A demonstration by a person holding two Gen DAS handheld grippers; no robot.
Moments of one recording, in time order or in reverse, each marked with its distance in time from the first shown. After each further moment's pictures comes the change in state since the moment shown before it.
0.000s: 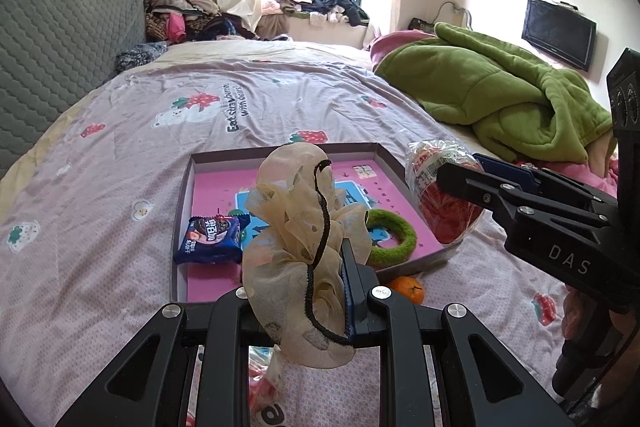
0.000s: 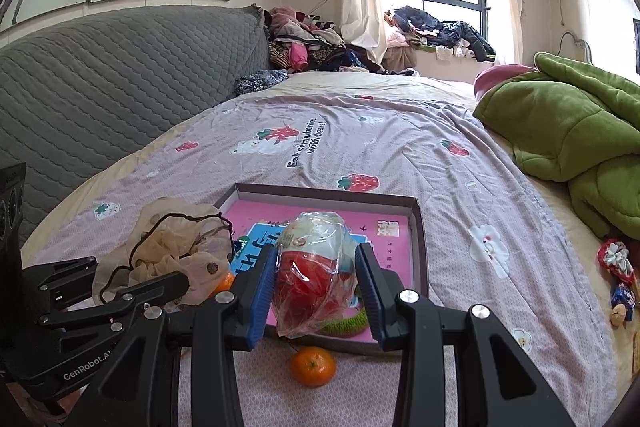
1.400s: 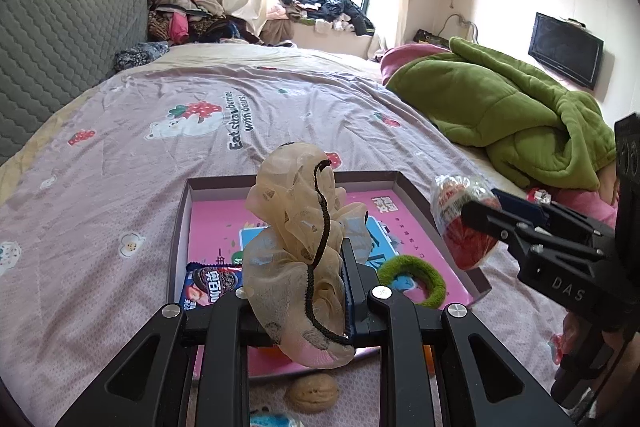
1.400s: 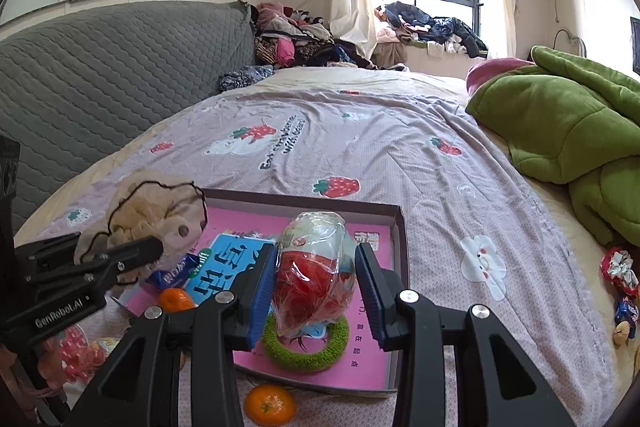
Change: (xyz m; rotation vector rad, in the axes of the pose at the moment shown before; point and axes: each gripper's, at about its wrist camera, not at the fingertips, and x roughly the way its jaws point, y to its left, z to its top) left arm 0.051 0.027 0.036 -0.044 -0.033 -0.013; right arm 0.047 -0.029 0.009 0.006 0.019 -0.039
